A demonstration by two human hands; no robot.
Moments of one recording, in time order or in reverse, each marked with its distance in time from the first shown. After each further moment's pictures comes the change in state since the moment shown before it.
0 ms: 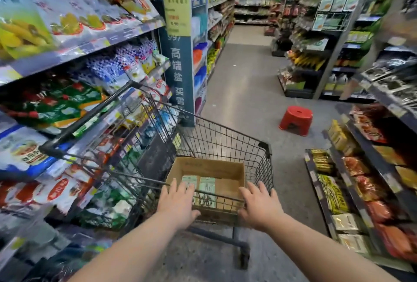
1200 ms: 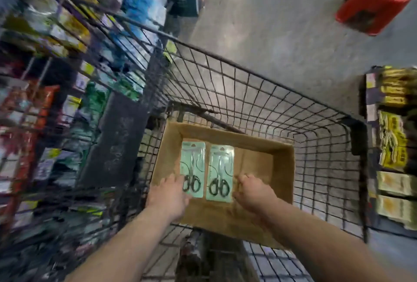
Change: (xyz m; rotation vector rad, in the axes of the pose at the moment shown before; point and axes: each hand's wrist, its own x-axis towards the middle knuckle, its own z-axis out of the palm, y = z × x) left_hand 0.354 -0.089 0.120 -0.178 -0.578 -0.133; right_hand 0.389 -0.007 0.115 0.297 -0.619 0.108
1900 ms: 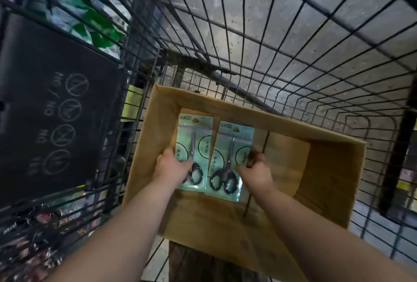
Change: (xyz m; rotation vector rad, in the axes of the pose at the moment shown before) left_hand 0.166 -0.014 0.091 -0.883 -0.029 -0.470; right_hand 0.150 0.012 0.075 0.760 0.058 0.361
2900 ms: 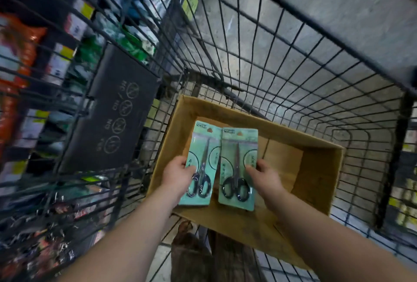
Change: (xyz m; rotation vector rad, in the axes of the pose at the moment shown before) left_hand -0.082 -0.010 -0.039 -0.368 -0.038 0.059; right_hand -0.076 -0.020 -0.026 0.174 -0.081 -0.053
